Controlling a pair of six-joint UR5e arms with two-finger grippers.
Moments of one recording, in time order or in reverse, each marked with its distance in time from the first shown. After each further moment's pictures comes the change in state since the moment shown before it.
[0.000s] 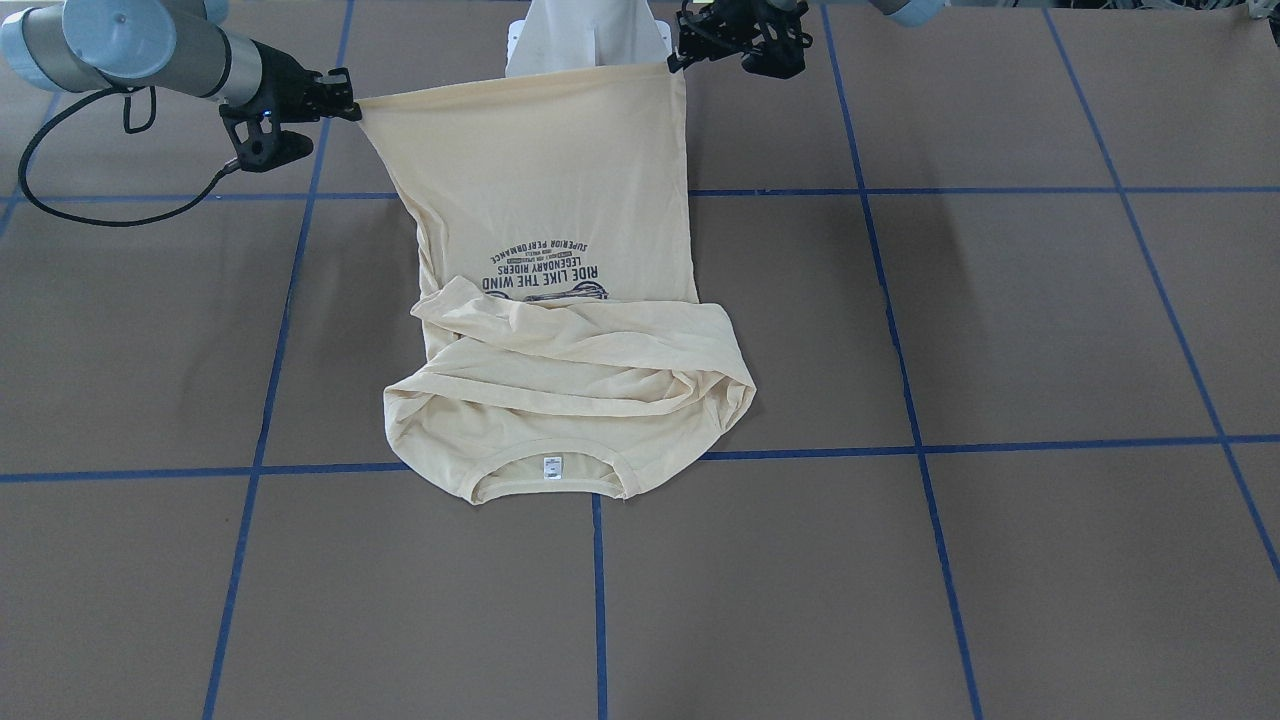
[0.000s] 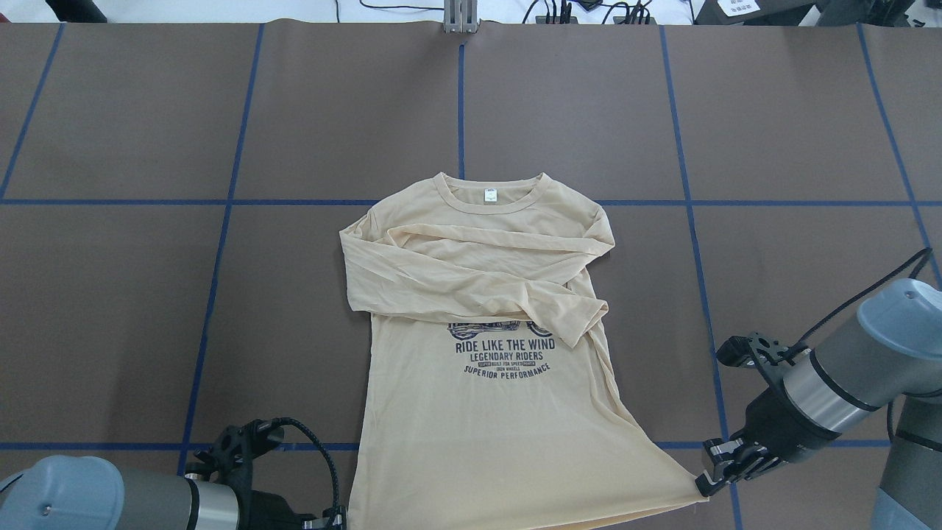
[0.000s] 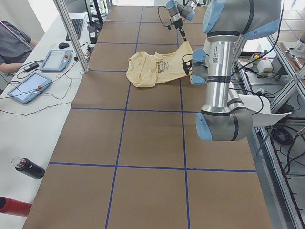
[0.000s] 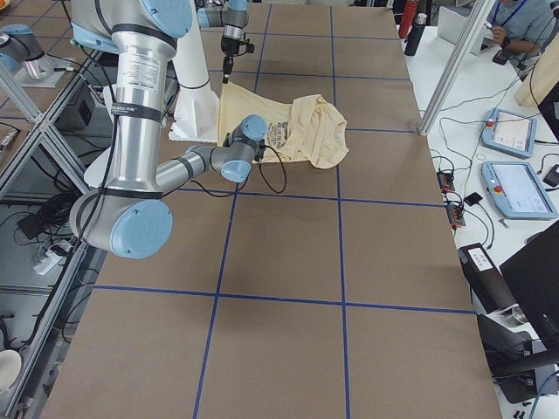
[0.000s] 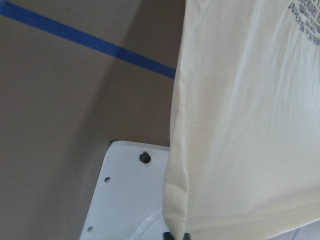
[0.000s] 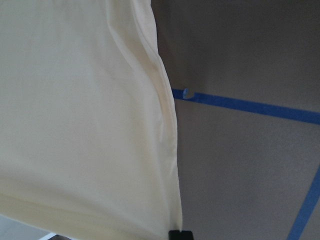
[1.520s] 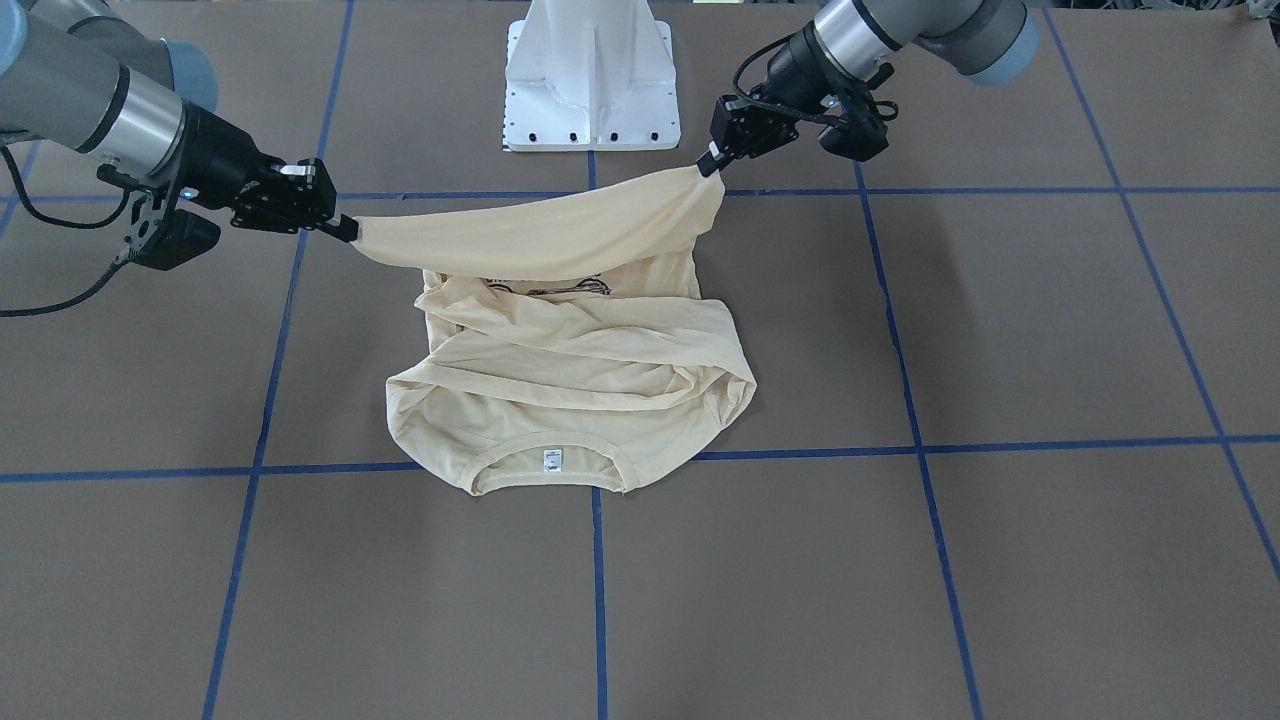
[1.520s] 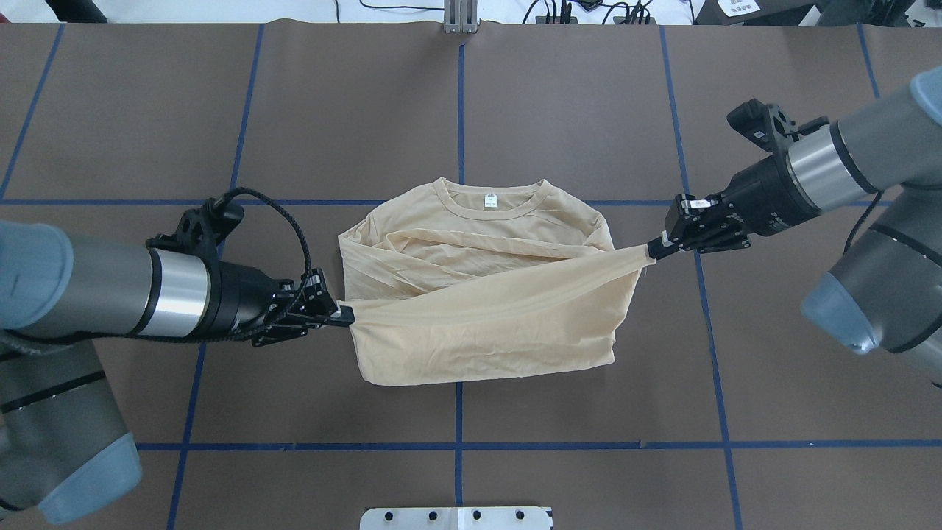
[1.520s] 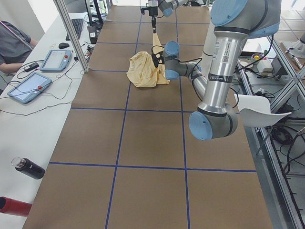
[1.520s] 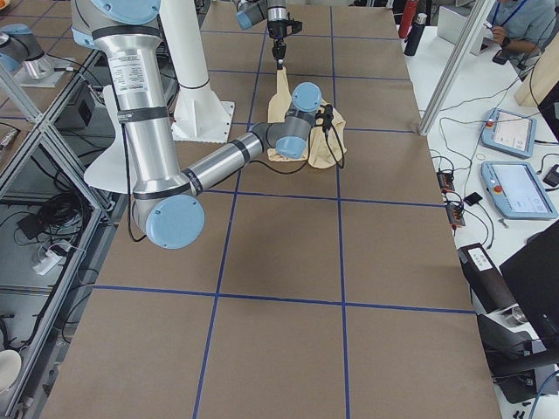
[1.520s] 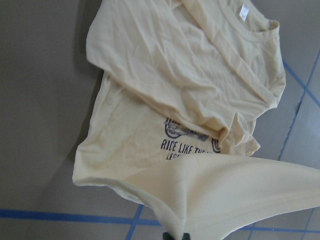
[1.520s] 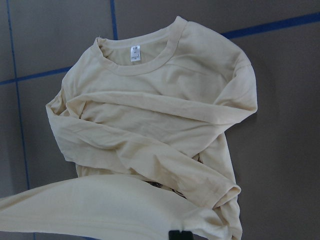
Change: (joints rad) left arm -0.501 -0.176 0.134 0.004 -0.180 0.083; right arm 0.441 0.370 -0.184 -0.010 0.000 0.035
